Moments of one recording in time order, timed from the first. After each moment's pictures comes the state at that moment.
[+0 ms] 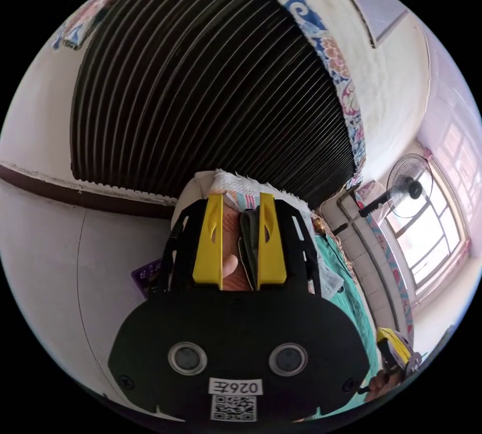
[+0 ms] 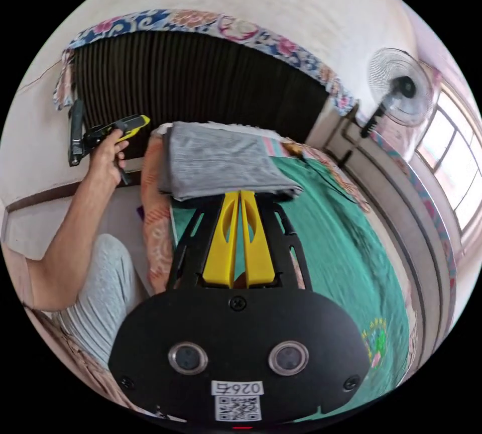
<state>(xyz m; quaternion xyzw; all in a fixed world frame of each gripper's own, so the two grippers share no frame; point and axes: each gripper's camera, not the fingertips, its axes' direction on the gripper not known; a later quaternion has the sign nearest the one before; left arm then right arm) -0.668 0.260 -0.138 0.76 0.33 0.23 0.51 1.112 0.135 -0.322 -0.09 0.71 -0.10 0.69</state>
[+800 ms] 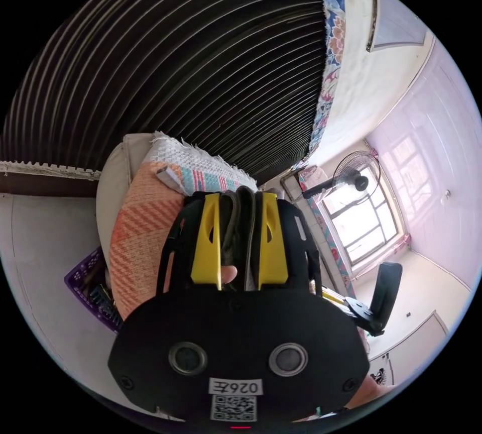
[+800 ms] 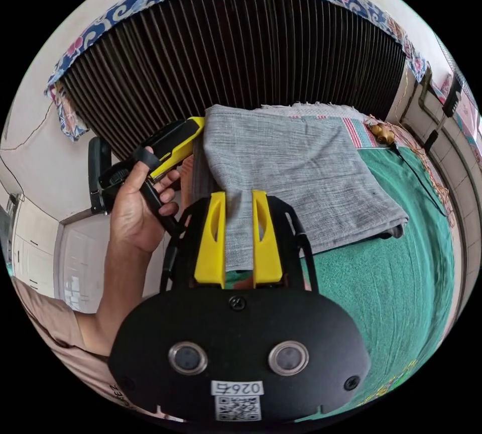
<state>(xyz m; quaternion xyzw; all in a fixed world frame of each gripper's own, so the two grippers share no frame) -0.661 0.171 -0.176 0.65 0.42 0.39 0.50 1.045 -0.028 -0.454 -0.13 0.56 -0.01 0.81</state>
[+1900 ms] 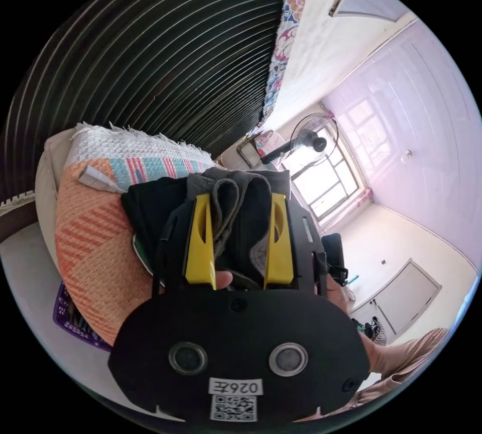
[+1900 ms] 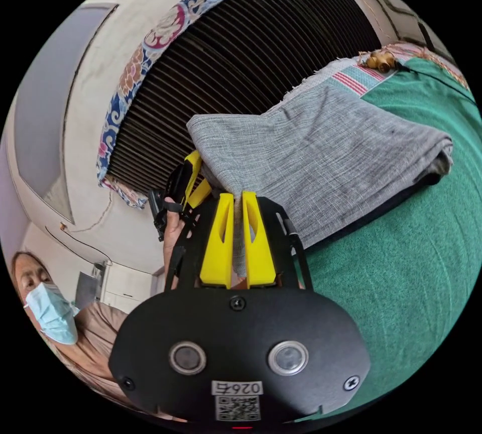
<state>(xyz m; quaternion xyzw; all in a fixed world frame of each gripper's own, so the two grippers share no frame) -0.586 0.159 -0.188 0.57 0.39 0.56 0.47 0.989 -0.135 -0.625 0.03 0.35 0.14 0.93</state>
